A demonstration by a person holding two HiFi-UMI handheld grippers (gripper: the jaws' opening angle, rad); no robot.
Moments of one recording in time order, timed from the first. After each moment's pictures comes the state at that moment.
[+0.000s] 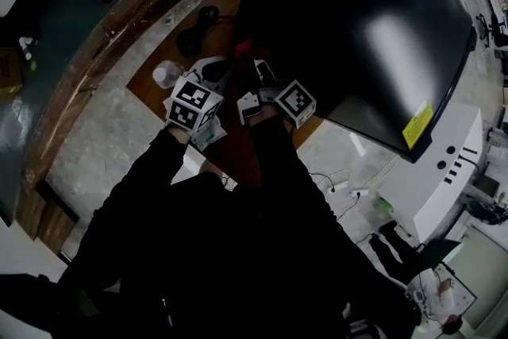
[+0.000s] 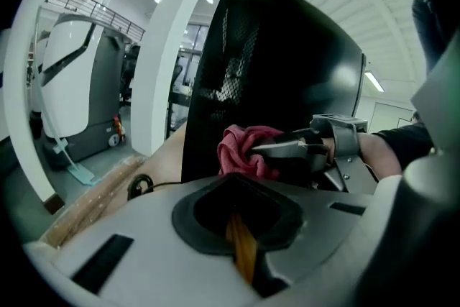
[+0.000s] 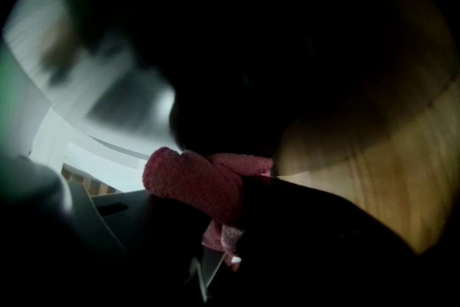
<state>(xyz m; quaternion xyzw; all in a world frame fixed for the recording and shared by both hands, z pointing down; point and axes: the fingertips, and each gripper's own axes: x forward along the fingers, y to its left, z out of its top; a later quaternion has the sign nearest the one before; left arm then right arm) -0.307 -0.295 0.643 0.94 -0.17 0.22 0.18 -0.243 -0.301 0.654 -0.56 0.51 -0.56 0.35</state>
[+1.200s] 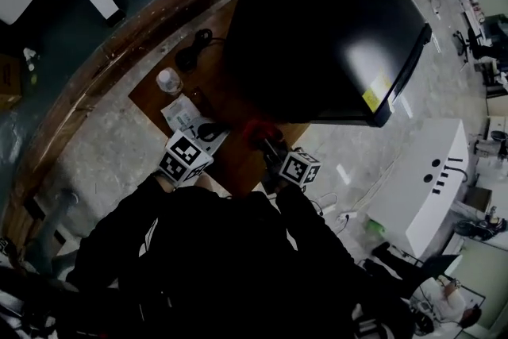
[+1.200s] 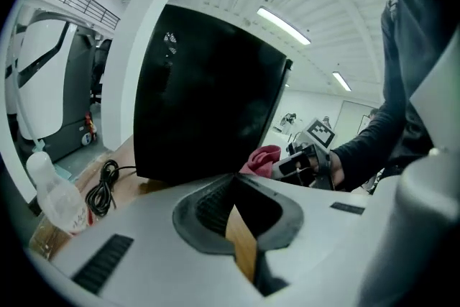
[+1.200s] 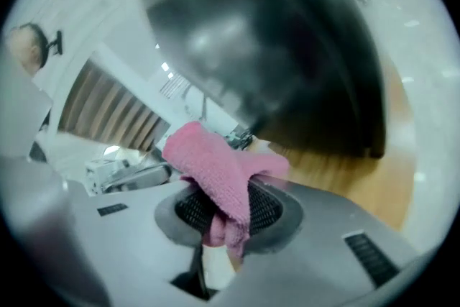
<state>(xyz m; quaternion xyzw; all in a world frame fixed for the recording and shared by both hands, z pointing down) -0.350 -0.137 0.574 0.95 -0.06 0.23 0.18 -0.262 -0.101 0.630 -0.54 0.68 -0.49 0.09</state>
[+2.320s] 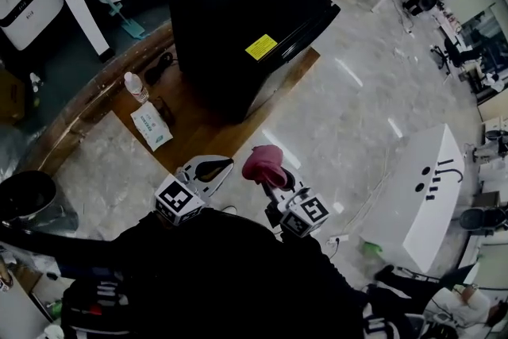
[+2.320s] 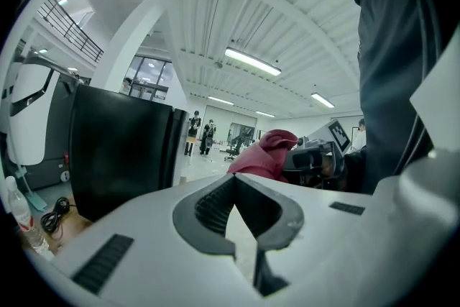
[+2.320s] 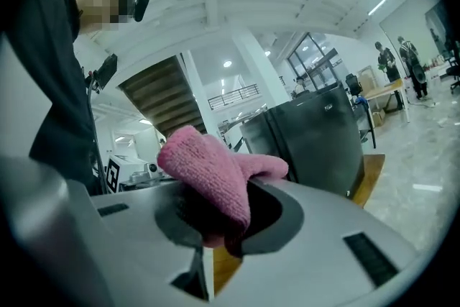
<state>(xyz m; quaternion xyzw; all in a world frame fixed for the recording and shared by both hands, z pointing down) -0.226 0.128 0.400 0.99 -0.06 0.06 0.11 -0.157 0.153 0.385 -0.56 0.81 -0.19 0.05</state>
